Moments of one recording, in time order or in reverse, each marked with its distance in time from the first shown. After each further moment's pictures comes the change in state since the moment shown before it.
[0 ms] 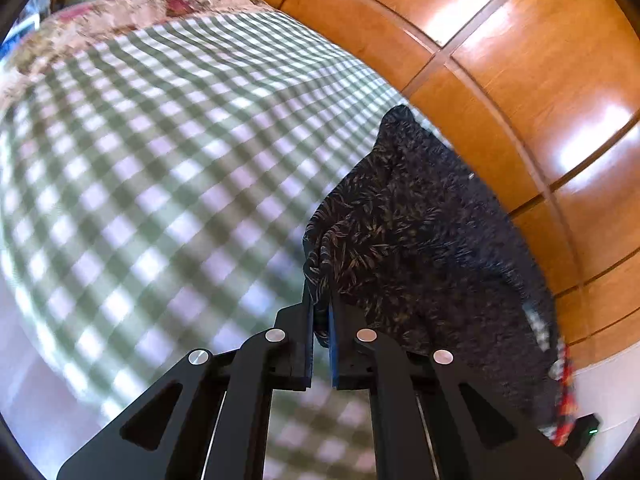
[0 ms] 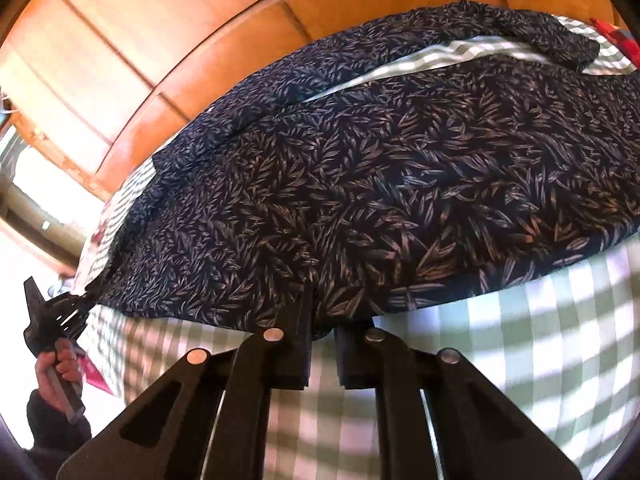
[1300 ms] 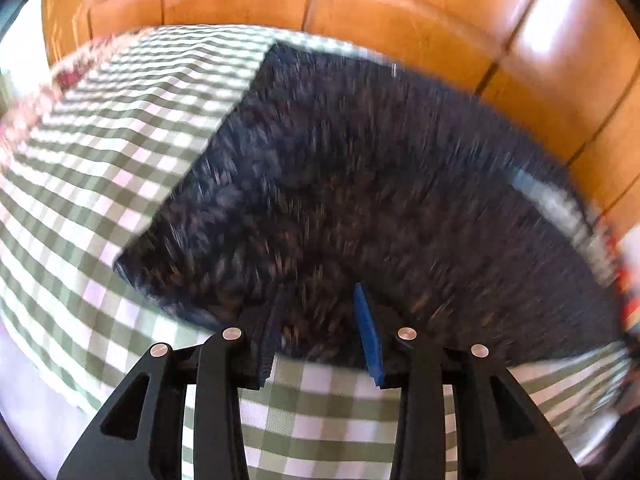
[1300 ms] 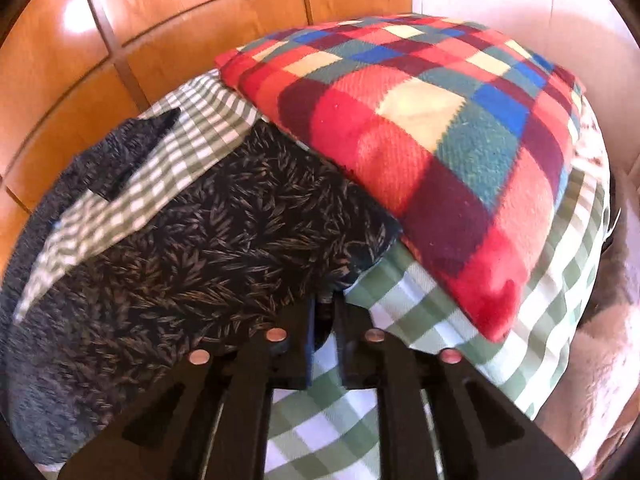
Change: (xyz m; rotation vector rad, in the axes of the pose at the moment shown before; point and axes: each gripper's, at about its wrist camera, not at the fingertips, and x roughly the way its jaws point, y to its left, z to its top) left arm 0.017 -0.083 -0.026 0.358 0.098 -0.007; right arm -0.198 -0.270 -0.012 0.452 -0.253 -0.660
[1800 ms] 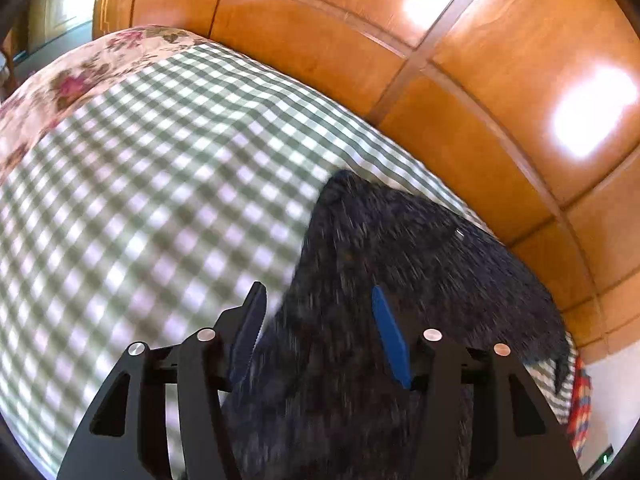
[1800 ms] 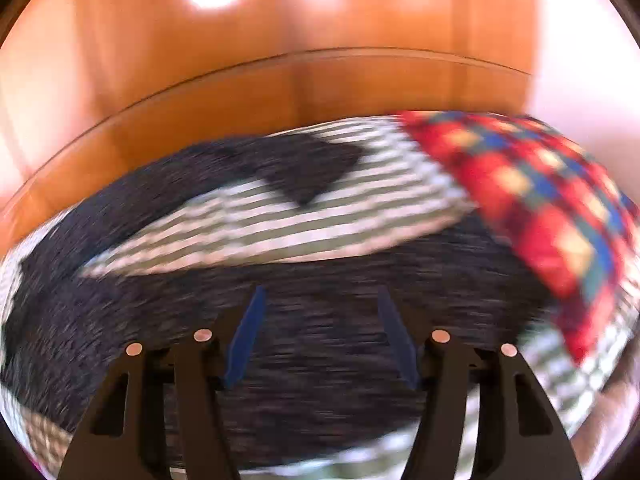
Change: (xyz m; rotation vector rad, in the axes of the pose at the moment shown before) left arm 0.053 0.062 0.176 -0.232 -0.050 0.021; right arm -0.053 0.179 -0.019 -0.373 -0.127 0.210
